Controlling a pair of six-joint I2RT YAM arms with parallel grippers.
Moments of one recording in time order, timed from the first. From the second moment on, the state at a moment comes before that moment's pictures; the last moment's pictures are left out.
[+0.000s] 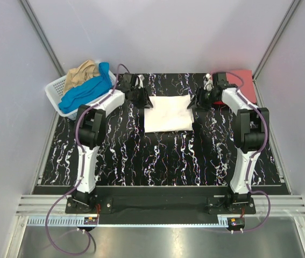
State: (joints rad) left arm -0.31 2.26 1.83 -0.44 0.42 -0.50; right arm 0.09 2.08 1.67 -0.59 -0.53 0.36
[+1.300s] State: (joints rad) left arm -0.44 2.07 1.69 -0.45 0.38 -0.49; right arm 0.09 1.89 1.19 -0.44 -0.57 0.39
